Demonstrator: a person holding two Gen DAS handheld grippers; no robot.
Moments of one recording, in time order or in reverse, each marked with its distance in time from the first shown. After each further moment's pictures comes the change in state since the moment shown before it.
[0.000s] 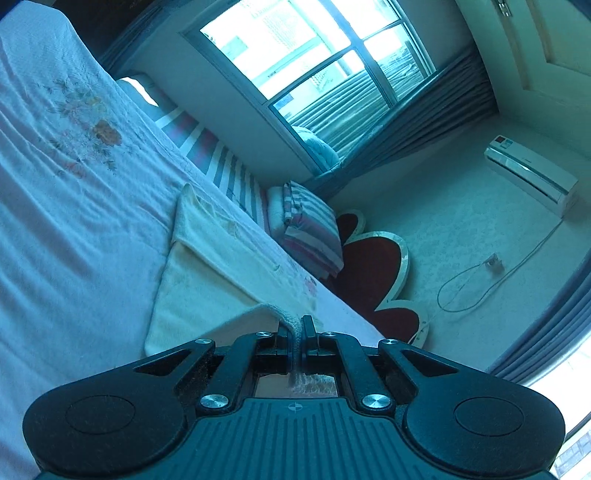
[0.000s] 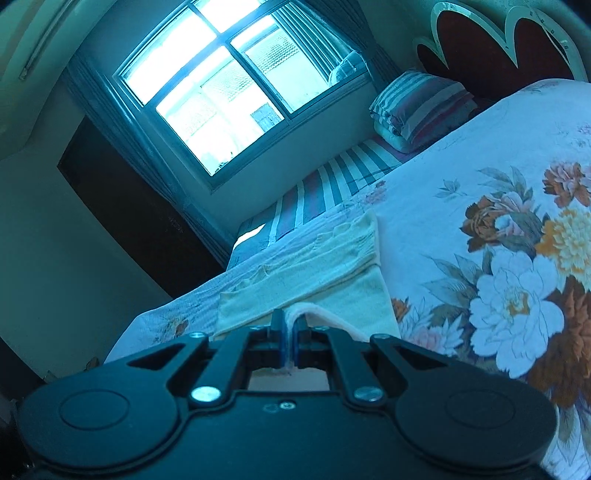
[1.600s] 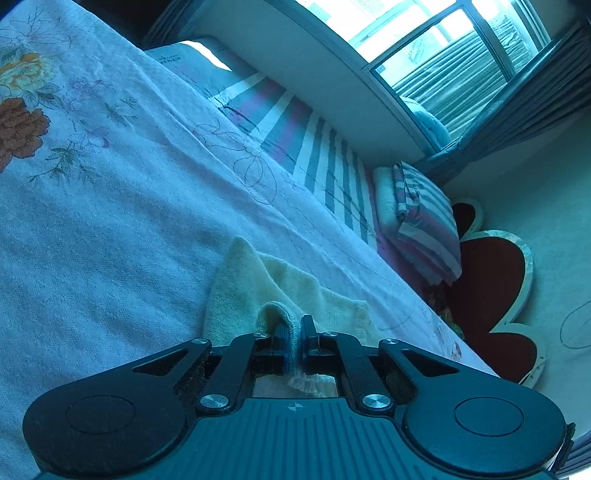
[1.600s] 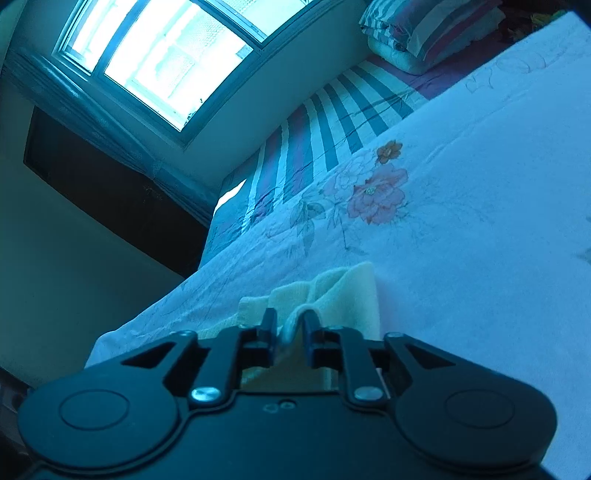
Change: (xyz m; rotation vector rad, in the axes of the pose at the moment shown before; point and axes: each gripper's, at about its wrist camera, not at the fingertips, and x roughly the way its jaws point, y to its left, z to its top) left arm 0.327 0.103 0.125 -0.045 0.120 0.326; right arm 0.335 -0.127 0.124 0.105 0.237 0.042
